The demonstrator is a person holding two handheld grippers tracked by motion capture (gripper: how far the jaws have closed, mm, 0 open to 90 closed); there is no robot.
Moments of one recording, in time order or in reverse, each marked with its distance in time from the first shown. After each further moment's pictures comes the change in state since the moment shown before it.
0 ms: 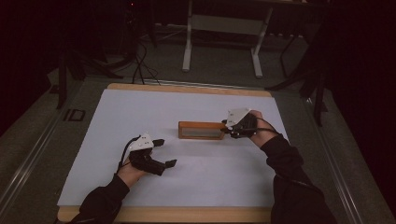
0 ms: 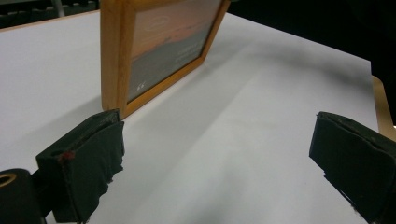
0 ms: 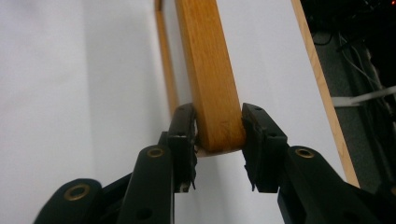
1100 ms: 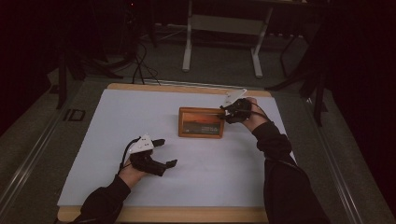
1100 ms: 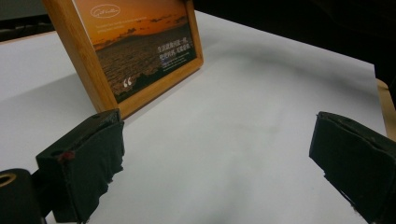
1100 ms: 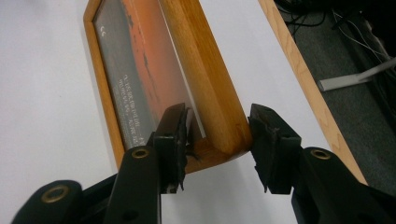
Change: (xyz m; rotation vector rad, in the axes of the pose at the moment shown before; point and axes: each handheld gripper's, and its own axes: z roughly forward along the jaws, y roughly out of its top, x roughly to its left) left arm 0.000 -0.006 0.003 -0.039 0.009 0.021; right arm -0.053 -0.003 0.035 -0.012 -0.008 0.150
